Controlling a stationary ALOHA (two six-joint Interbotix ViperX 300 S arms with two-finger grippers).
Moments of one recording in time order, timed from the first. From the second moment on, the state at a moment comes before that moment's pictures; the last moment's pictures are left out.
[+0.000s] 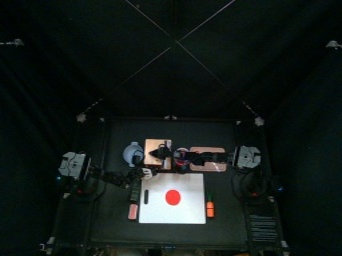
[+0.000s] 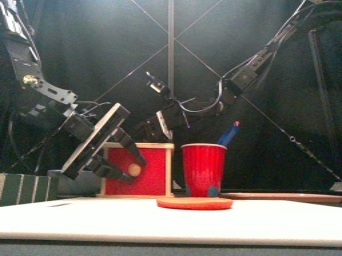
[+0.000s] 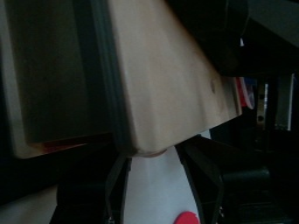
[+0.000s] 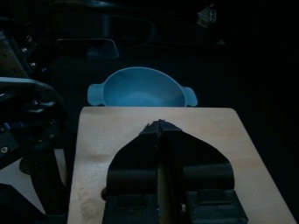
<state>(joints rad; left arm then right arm) -0.09 0.17 0.92 -1.01 -0.81 -0.59 -0.30 0.39 0.34 -0.28 -0.47 0.00</state>
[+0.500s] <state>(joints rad) -0.10 0.18 0.92 -1.01 -0.79 -0.59 -0.30 0.39 0.34 -0.28 -0.47 0.00</state>
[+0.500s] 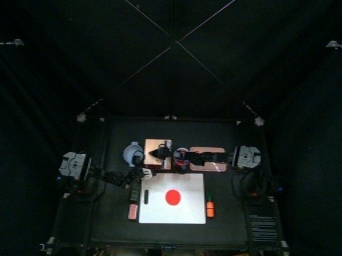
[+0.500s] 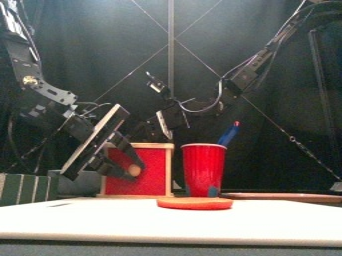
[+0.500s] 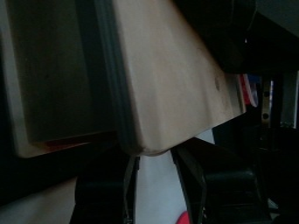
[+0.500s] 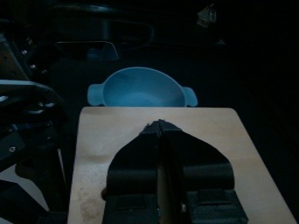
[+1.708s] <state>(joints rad) -0.26 0.15 0.93 -1.06 -0.72 -0.59 -0.30 0.39 0.34 -0.28 -0.47 0.00</state>
